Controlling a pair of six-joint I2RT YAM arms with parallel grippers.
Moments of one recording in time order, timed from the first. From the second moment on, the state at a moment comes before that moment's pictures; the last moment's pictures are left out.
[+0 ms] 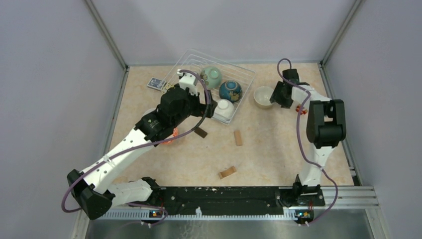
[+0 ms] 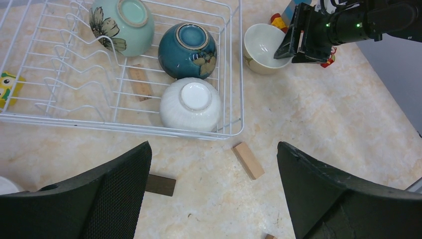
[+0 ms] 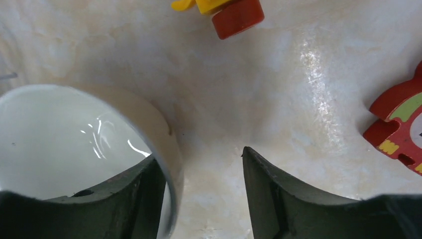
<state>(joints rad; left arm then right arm) -0.73 1.13 1.14 -0.32 -0.17 -0.32 0.06 1.95 1.36 -0.41 0.06 0.50</state>
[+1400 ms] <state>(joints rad) -0.51 1.37 1.25 -0.38 -0.04 -0.35 0.06 0.87 0.34 0.19 -0.23 0.52</state>
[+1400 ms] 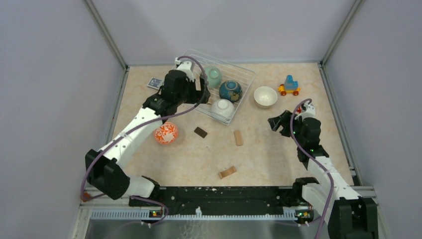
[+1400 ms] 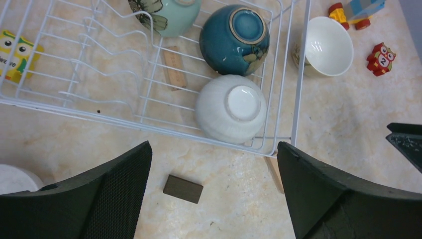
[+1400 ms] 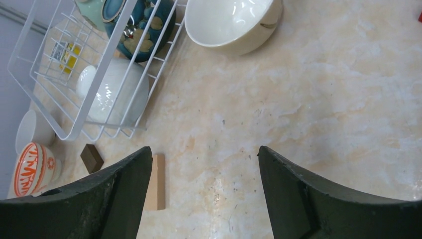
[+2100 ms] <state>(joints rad) -0.39 1.64 1.50 -0.39 0.04 -0.31 0.06 0.78 0.16 0.33 -0.11 0.67</state>
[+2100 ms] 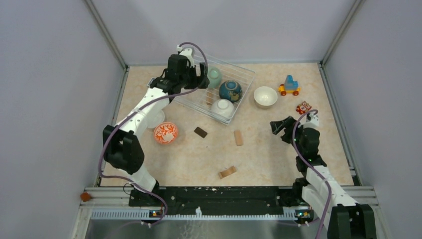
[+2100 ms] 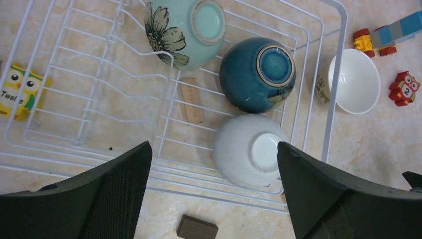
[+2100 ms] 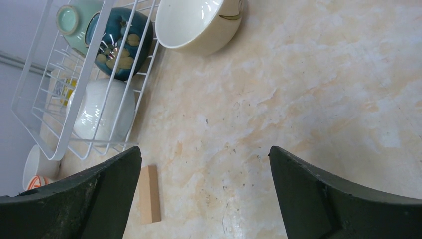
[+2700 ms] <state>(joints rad) -0.29 1.93 1.62 -0.26 0.15 -0.35 0.06 0.72 0.11 0.37 -0.08 0.69</state>
